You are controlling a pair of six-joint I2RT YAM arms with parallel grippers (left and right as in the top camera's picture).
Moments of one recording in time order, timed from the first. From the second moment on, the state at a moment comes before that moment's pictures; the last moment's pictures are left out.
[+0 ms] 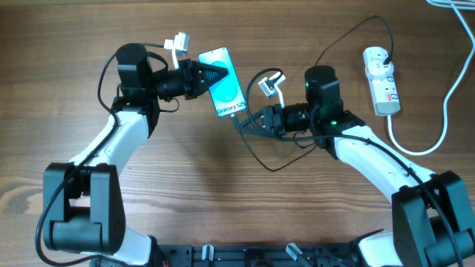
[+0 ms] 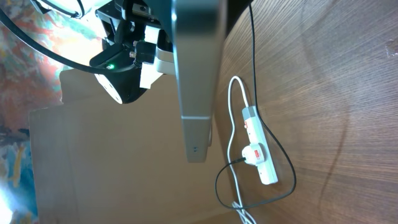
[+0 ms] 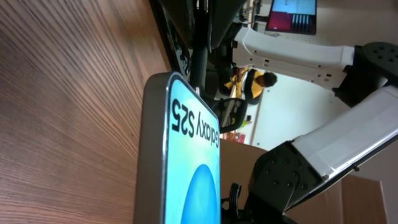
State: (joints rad) left arm -0.08 1.69 0.95 0.46 1.23 -1.03; right arm 0.36 1.60 0.85 0.20 -1.26 0.70
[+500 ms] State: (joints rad) left arm -0.07 1.69 0.95 0.46 1.23 -1.02; right arm 0.30 1.60 0.85 0.22 -1.24 0.71
